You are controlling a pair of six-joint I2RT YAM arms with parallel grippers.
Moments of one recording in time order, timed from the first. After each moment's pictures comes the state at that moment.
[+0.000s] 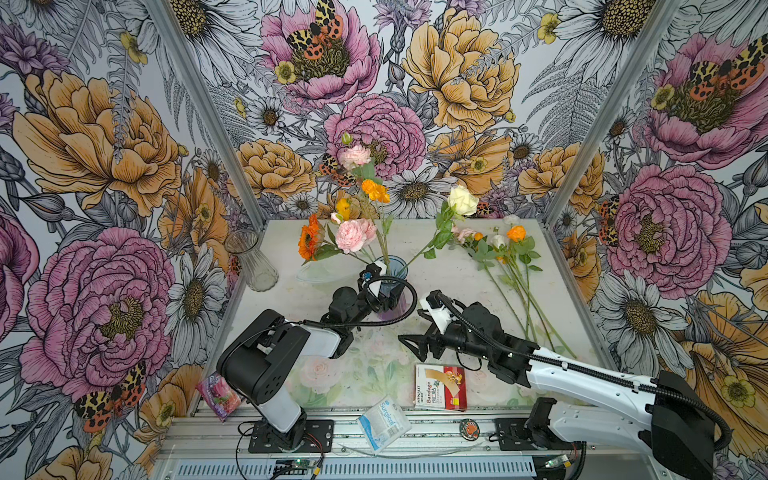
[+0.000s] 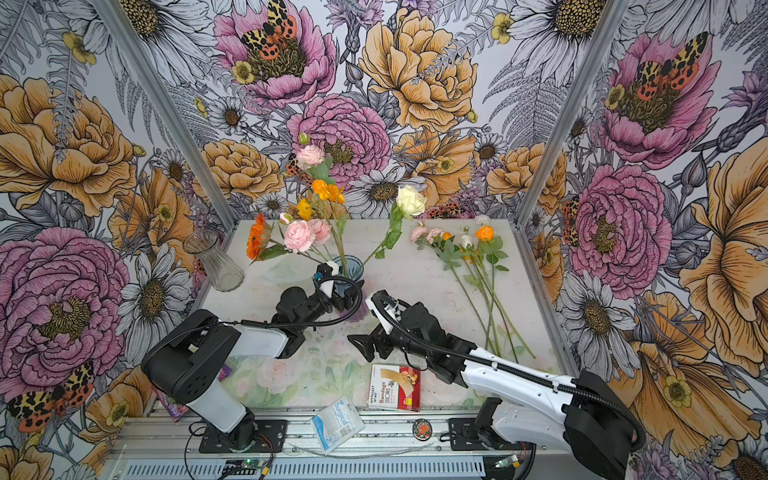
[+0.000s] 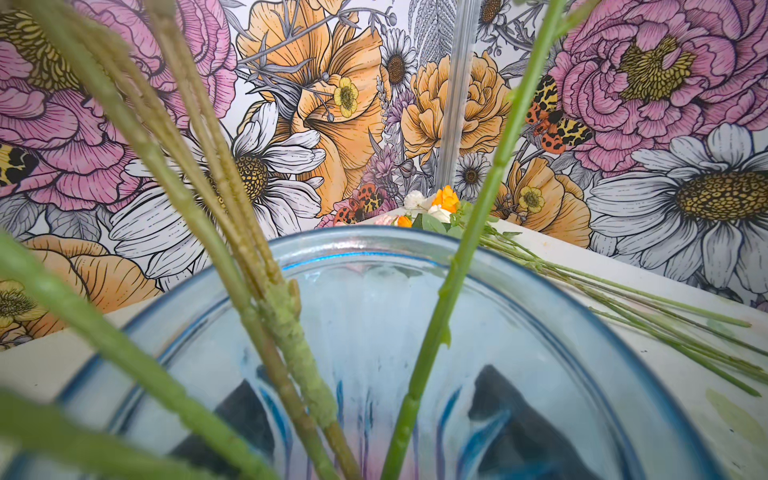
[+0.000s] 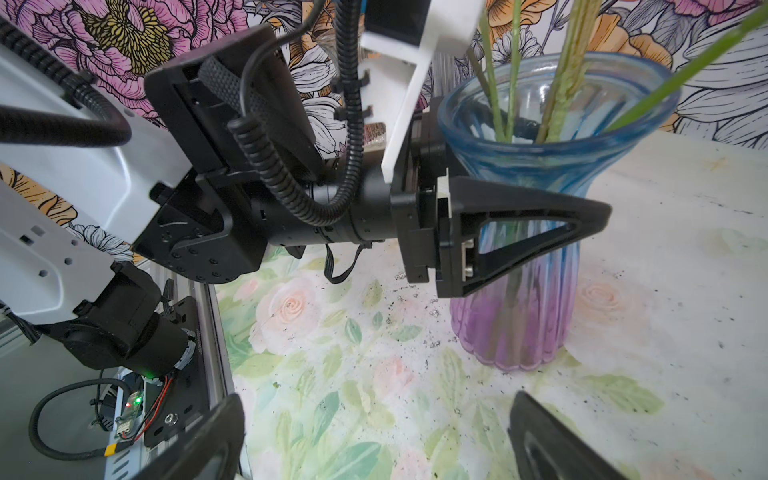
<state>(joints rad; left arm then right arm) -0.56 1.65 0.53 1.14 0.17 -0.02 0.90 1.11 0.59 0.18 -0.18 0.20</state>
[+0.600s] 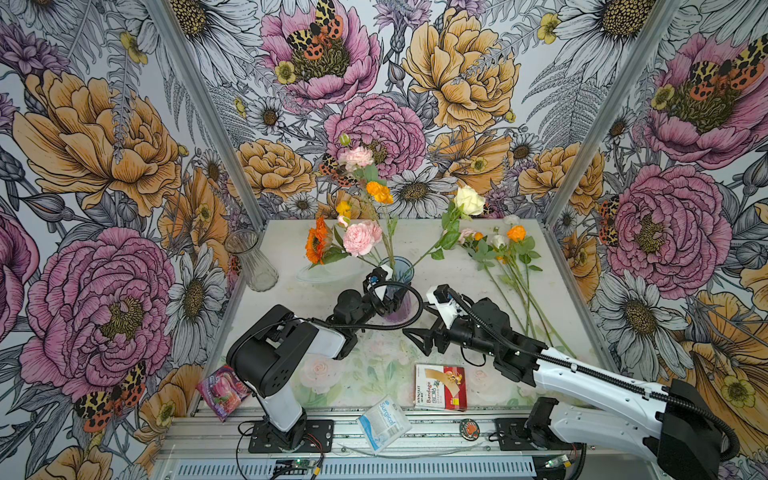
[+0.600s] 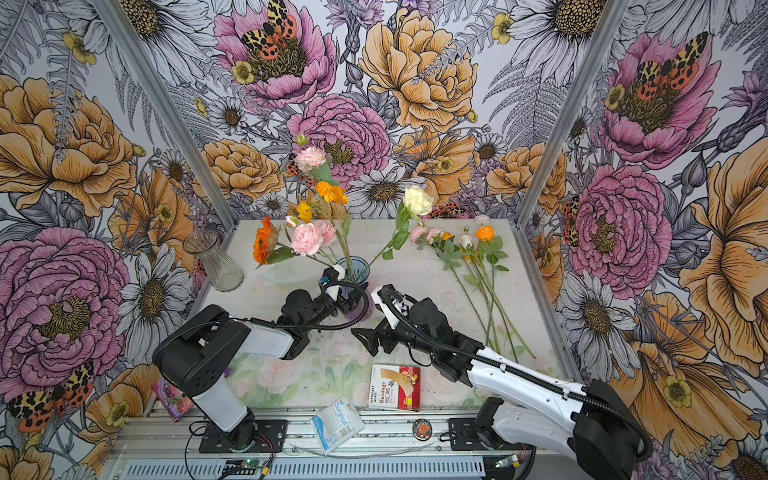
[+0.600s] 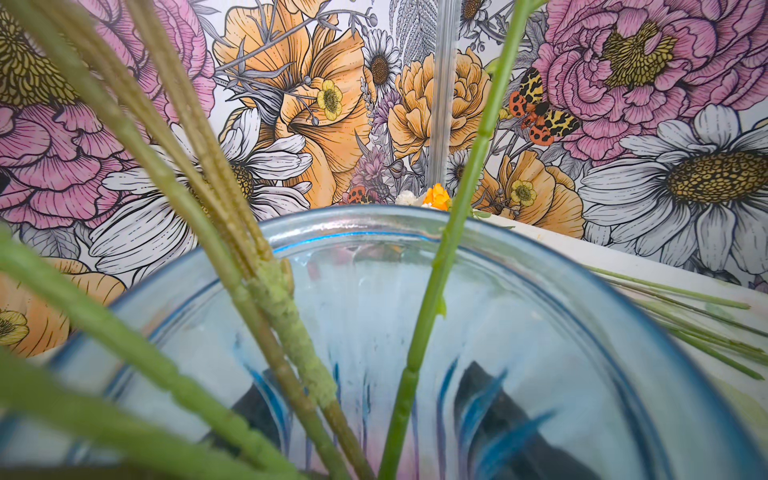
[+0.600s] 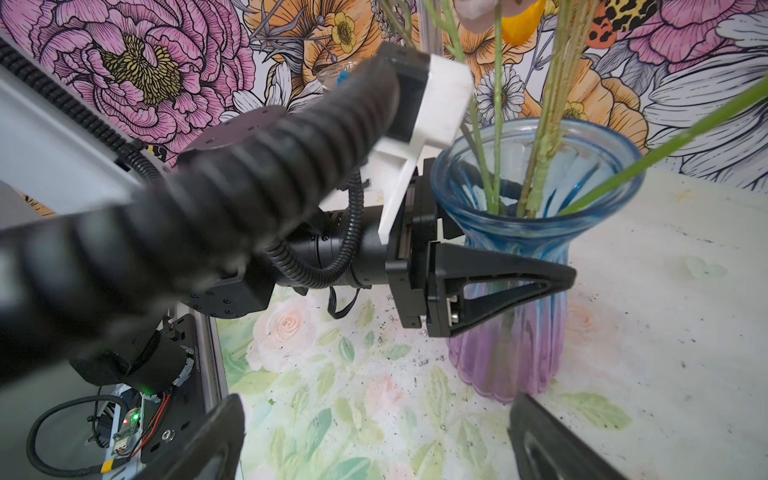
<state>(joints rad) -0.60 1.70 0.53 1.21 0.16 0.03 0.85 1.05 0.59 0.17 -0.21 0.18</state>
